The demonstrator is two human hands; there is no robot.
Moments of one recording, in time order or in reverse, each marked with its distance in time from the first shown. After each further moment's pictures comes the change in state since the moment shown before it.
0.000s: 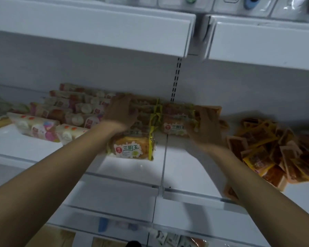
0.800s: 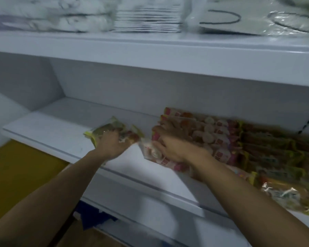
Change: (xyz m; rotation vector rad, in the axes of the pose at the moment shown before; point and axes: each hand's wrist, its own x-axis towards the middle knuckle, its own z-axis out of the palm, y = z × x) left_hand -0.066 -0.392 -0.183 0.216 -0.061 -0.311; right_hand 0.045 -0.406 0.254 -0.160 -0.477 -0.522
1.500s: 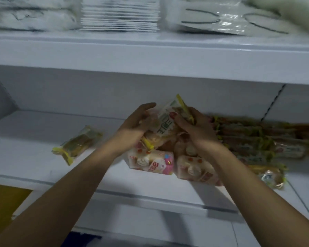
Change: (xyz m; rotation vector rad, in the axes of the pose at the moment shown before) left_hand 0.001 0.134 -0.054 -0.930 -0.277 0.360; right_hand -0.045 0.029 -0.055 1.118 0.523 0.452
